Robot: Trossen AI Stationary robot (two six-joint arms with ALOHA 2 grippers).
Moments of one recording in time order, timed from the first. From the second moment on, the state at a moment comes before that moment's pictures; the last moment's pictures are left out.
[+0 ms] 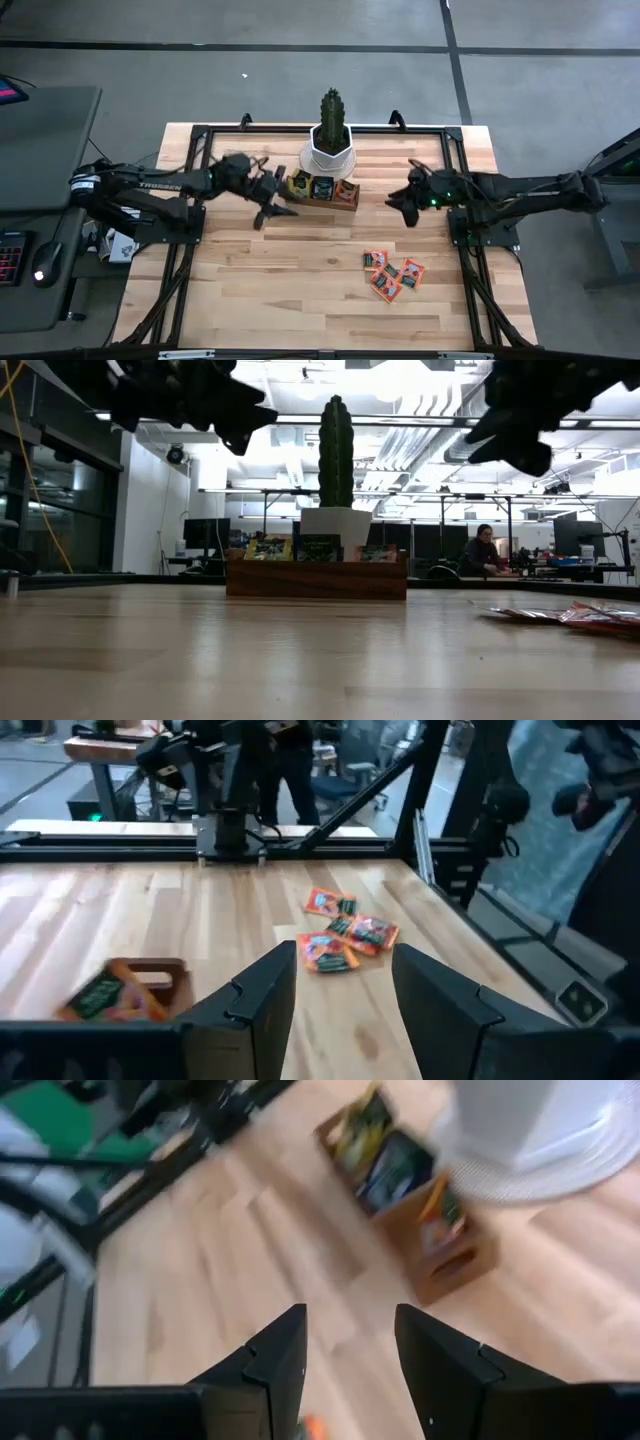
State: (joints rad) left arm 0.19 1.15 0.57 0.40 0.49 -0.01; right arm -0.02 0.77 0.57 -0.34 0.10 0.66
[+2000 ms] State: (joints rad) left arm -0.19 2.11 1.22 0.26 0.14 -0.87; right arm 0.47 1.54 0.58 -0.07 0.17 1.05
